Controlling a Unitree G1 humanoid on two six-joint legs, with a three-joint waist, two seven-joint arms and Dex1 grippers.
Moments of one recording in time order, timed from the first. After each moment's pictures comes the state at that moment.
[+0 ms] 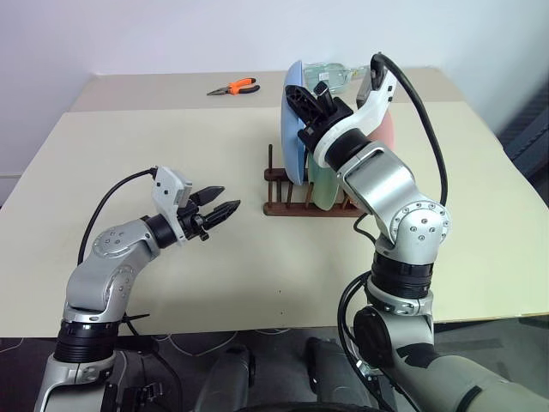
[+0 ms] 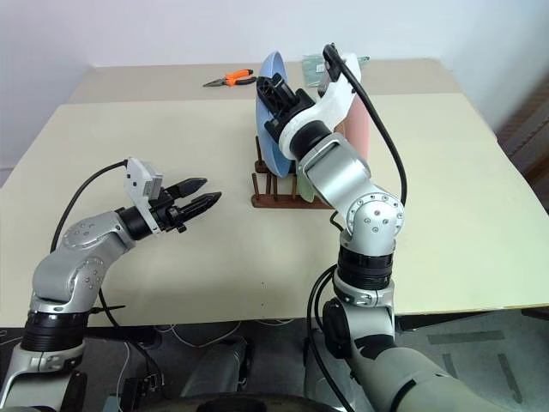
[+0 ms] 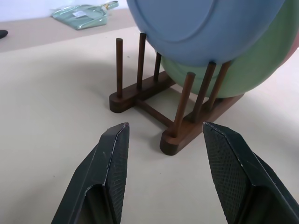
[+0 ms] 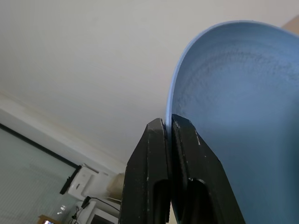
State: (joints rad) left arm -0.27 0.52 0.10 -0.24 -0.51 0.51 -0.71; right arm -0.78 0.04 -0.17 -0.28 1.30 0.74 -0.51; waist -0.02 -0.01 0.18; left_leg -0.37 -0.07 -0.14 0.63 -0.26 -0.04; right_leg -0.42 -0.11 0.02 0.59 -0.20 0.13
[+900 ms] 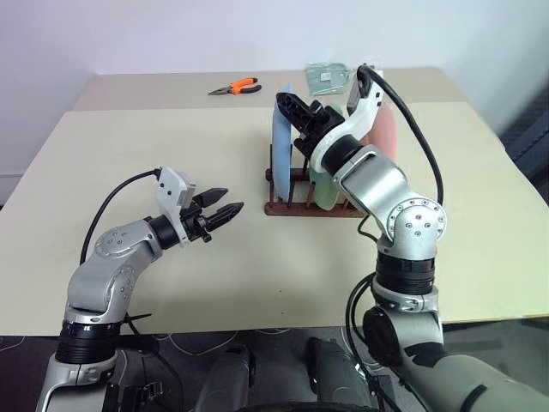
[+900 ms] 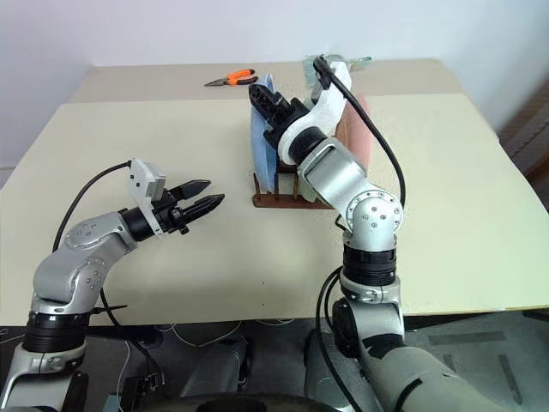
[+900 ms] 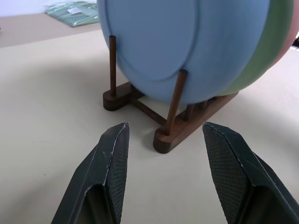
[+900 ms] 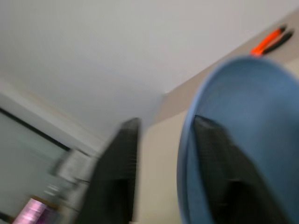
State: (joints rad) left arm -0.26 0.52 0.09 -0.27 -0.52 0.54 -0.72; right arm -0.79 -0.14 -0.07 -0.21 1.17 0.75 -0.32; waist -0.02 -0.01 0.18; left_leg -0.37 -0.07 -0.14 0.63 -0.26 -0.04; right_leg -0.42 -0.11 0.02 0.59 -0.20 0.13
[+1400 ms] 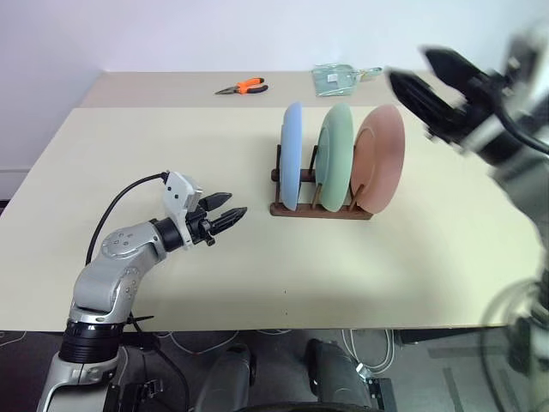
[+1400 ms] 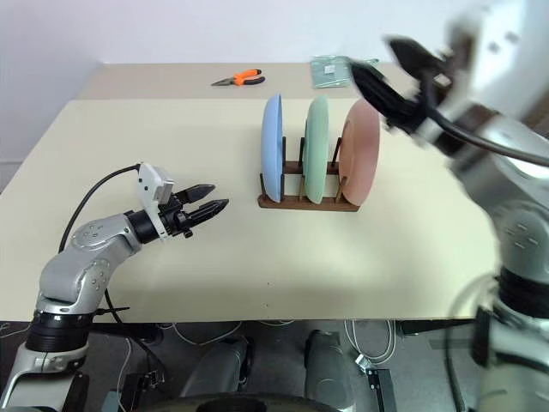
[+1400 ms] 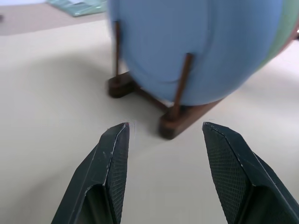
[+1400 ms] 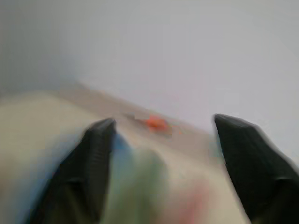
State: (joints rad) left arm -0.26 0.54 0.06 -0.21 -0.45 0.49 -0.72; right arm -0.30 -0.90 -0.46 -0.37 0.79 0.69 0.37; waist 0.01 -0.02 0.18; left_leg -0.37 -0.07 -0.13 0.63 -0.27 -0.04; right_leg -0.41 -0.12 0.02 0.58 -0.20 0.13
